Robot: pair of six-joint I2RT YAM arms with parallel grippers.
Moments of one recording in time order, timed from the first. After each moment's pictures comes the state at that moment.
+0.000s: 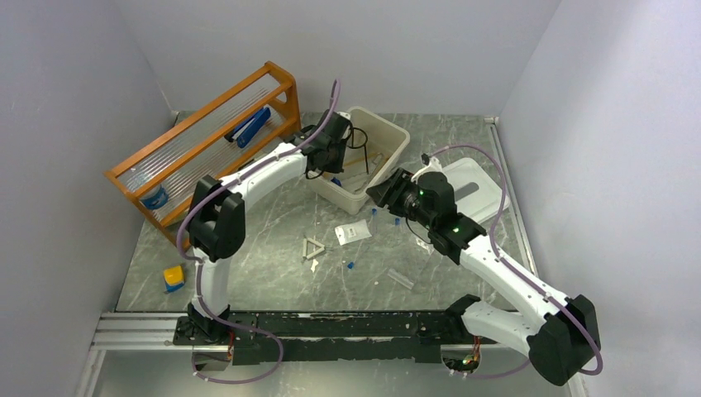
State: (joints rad) left arm -0.66 2.00 1.73 -0.57 -0.18 -0.33; right arm 0.56 1.02 0.72 -0.05 0.01 0.81
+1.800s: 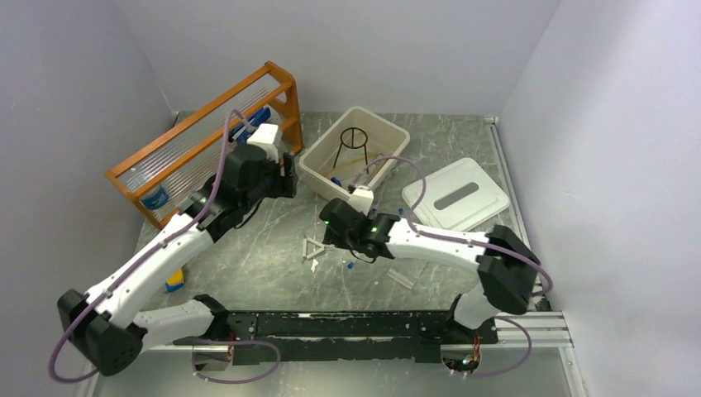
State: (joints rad) left arm -0.62 1.15 1.11 -0.45 -0.24 -0.31; right arm 1.04 1.50 1.00 -0.41 0.40 1.03
